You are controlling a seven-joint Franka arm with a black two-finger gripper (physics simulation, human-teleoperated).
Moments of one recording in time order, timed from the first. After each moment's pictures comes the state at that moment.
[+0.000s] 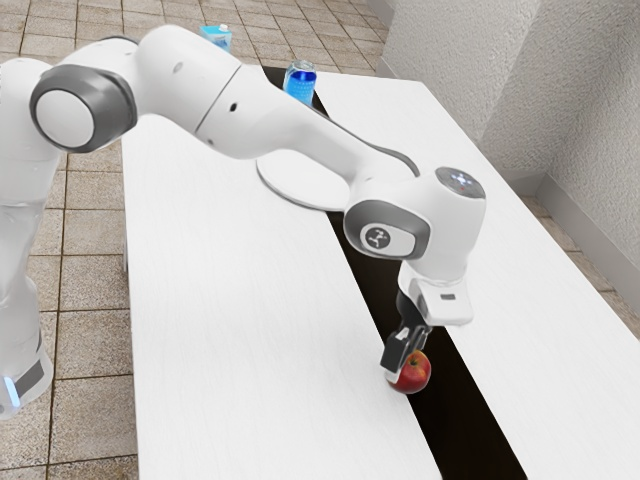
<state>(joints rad) -0.16 0.28 -0.28 -1.69 0.03 2.05 0.43</state>
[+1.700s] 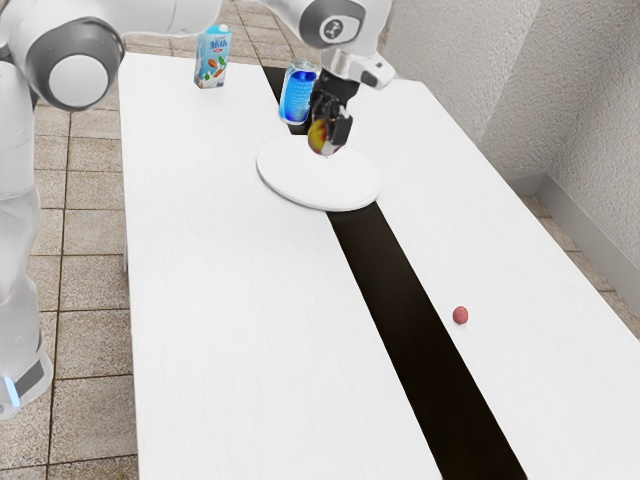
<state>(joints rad) -0.13 0.07 0.41 -1.60 0.06 1.66 0.20</state>
